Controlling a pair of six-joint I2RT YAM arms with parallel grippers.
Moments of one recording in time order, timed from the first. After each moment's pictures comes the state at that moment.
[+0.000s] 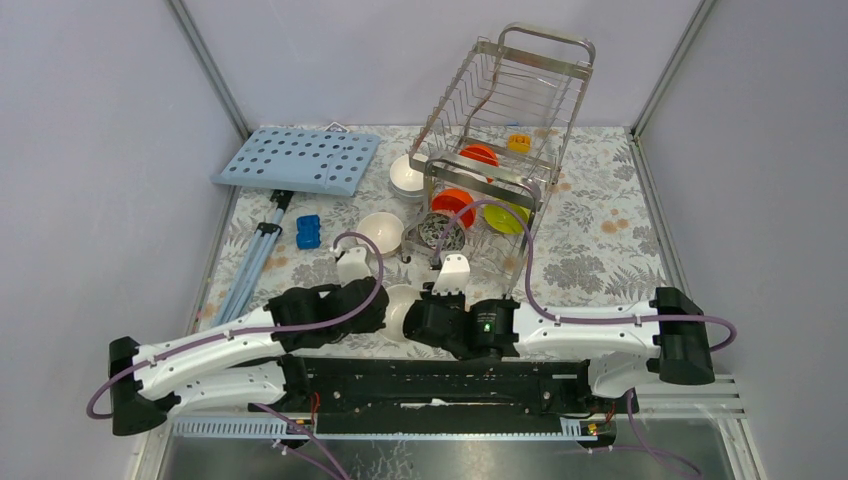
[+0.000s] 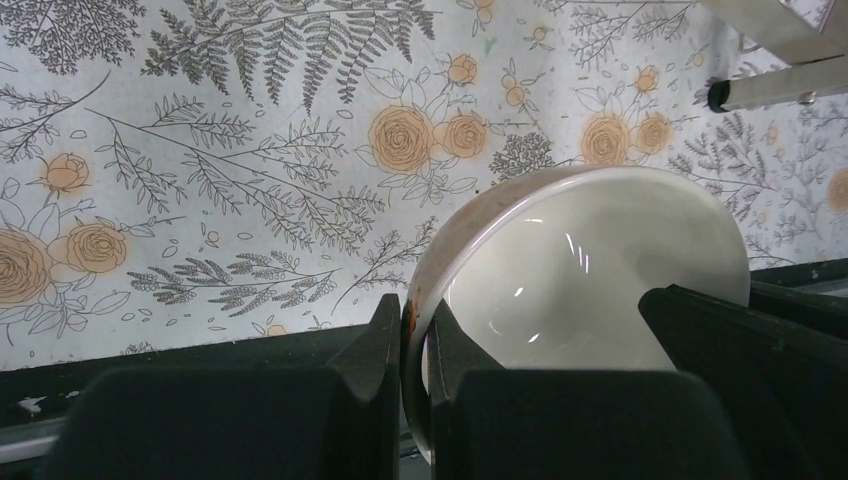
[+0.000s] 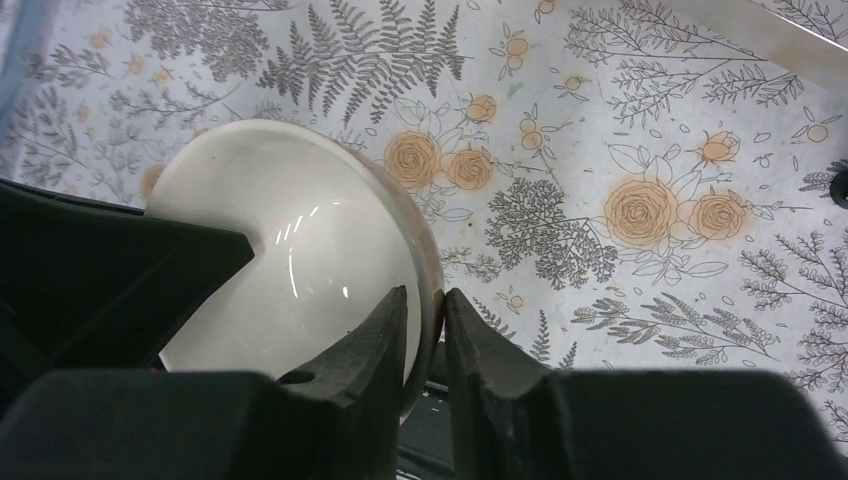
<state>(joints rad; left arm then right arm) -1.14 0.89 0.79 -0.87 -0.46 -1.08 1.43 1.43 1.09 -0.63 0.72 1.12</state>
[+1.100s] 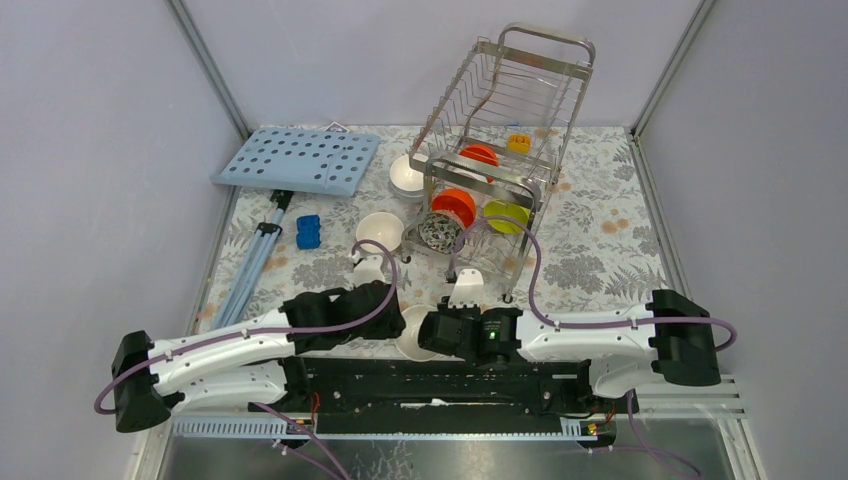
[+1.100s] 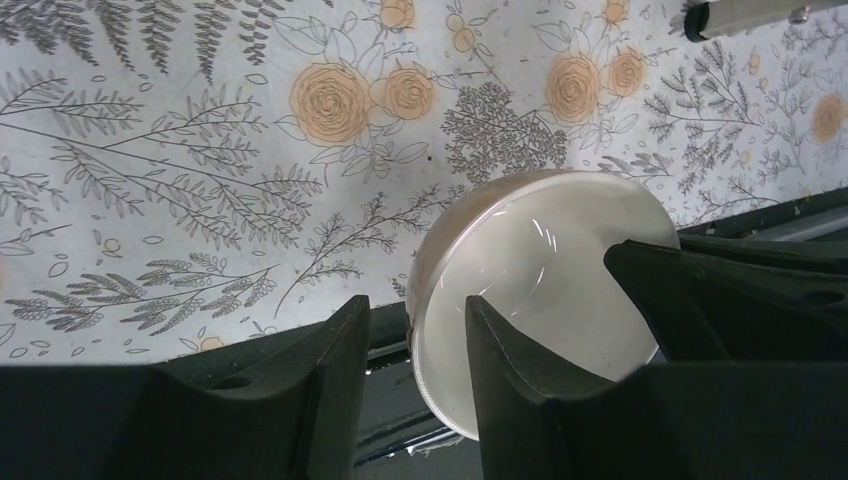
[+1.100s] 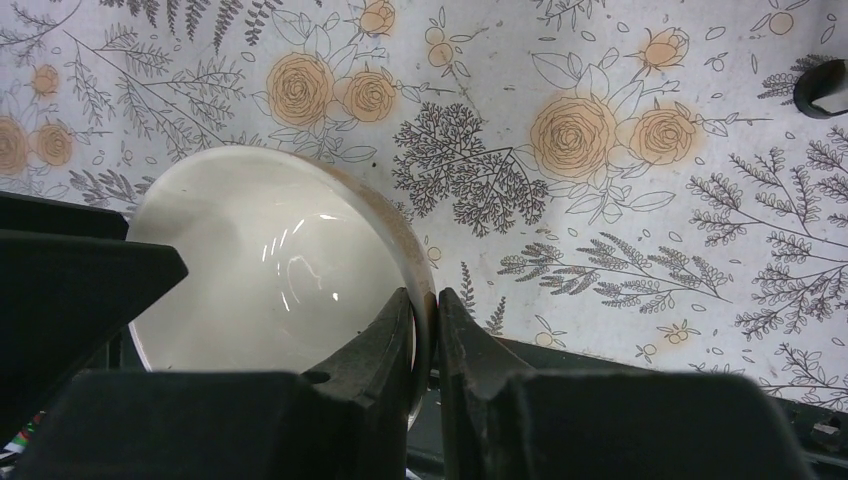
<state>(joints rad) -1.14 0.93 0.69 -0.70 -0.33 -1.03 1.42 1.41 0.92 -0.64 0.64 1.20</state>
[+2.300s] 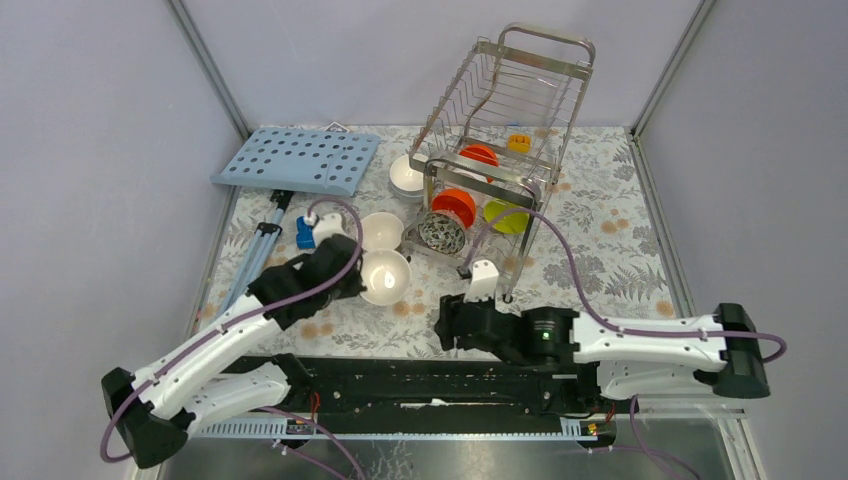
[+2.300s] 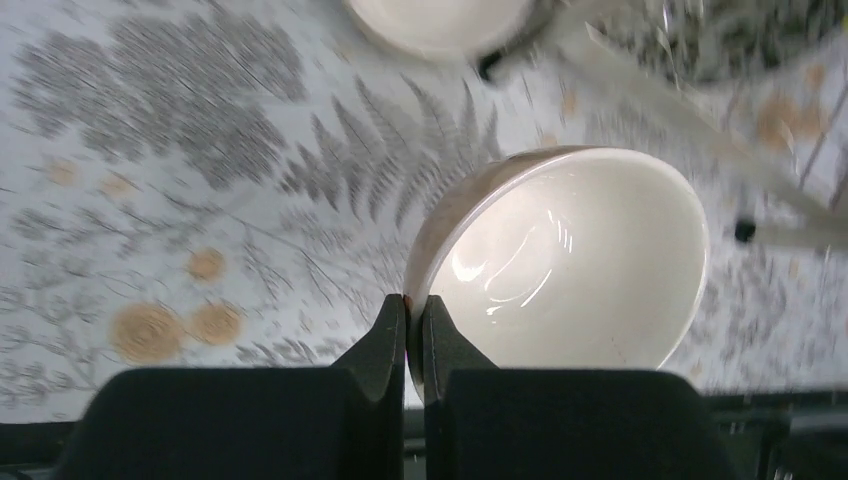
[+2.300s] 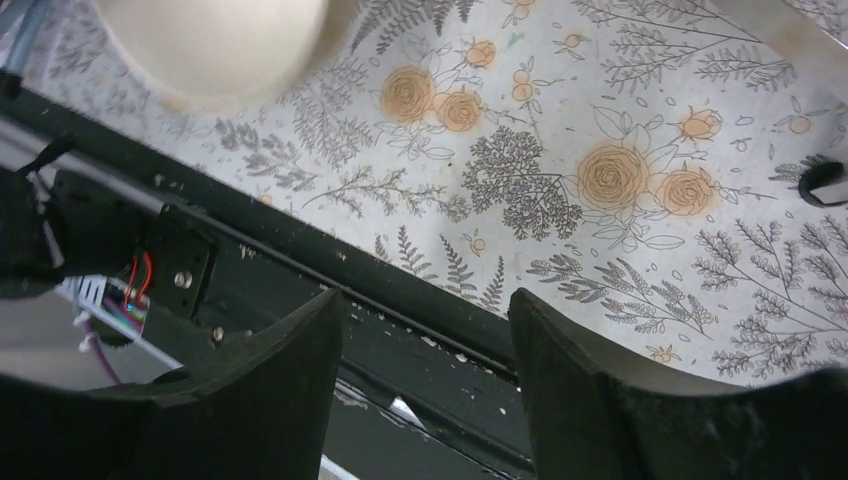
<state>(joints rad) -0.87 0.90 0.83 -0.84 -0.40 -0.85 1.42 1.18 0.90 -0.59 0.58 0.98</state>
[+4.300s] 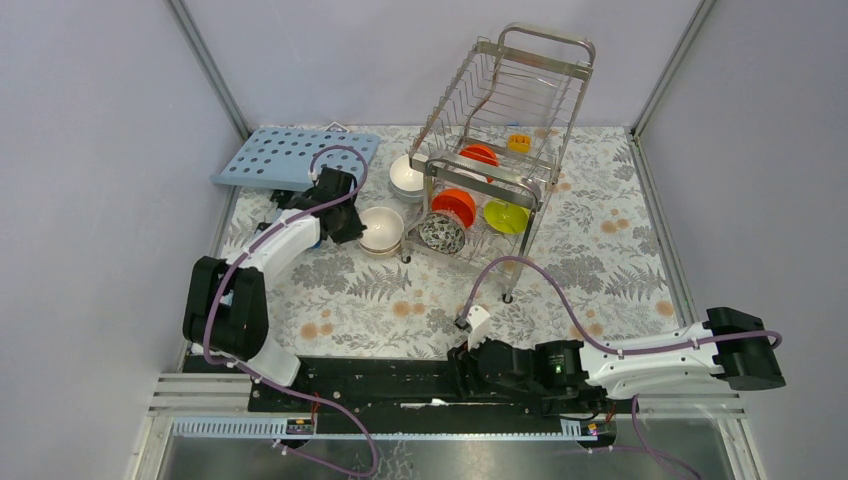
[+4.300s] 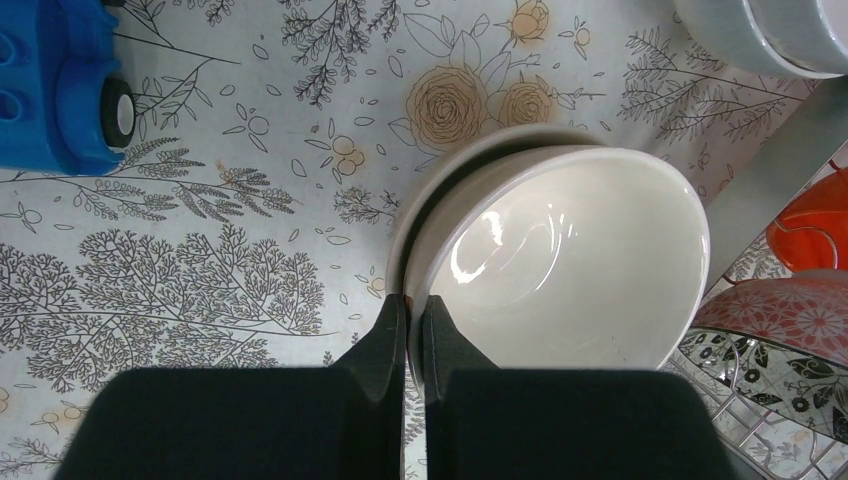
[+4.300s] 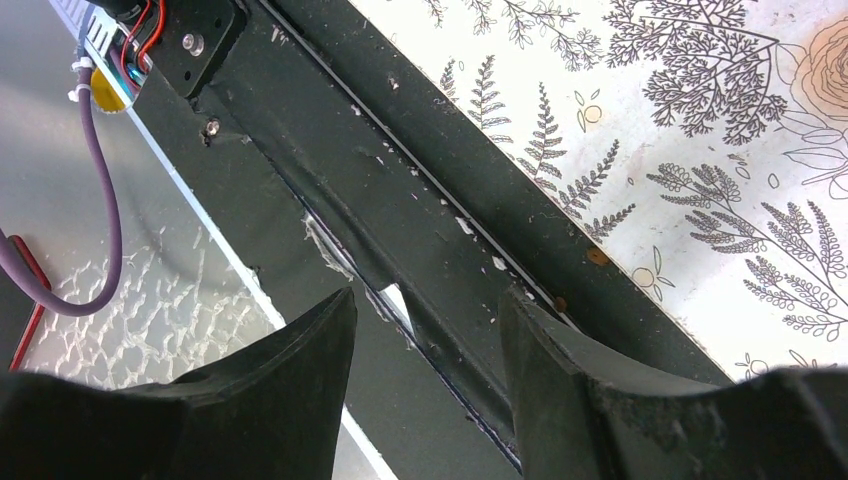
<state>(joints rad) -0.29 1.55 1.07 -0.49 -0.07 -0.65 1.56 0.98 0.41 -0.10 0.33 0.80</state>
